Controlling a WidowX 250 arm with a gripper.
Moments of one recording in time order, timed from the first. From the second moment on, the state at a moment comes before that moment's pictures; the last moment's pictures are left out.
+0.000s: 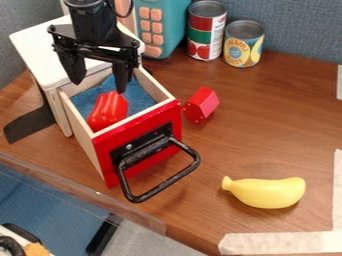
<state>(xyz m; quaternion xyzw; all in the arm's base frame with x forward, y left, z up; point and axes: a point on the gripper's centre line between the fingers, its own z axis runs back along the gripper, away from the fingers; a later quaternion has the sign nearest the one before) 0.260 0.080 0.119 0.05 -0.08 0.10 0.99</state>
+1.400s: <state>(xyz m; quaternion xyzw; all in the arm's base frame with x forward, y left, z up) 0.260 0.087 0.080 0.04 -0.08 0.10 0.99</state>
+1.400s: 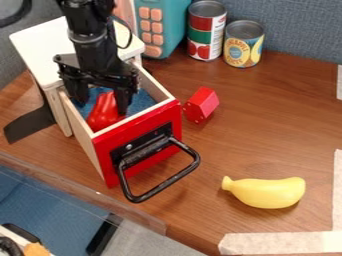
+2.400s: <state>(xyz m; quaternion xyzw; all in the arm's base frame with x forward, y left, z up) 0.259 0.089 0.088 0.06 -0.10 0.13 0.99</state>
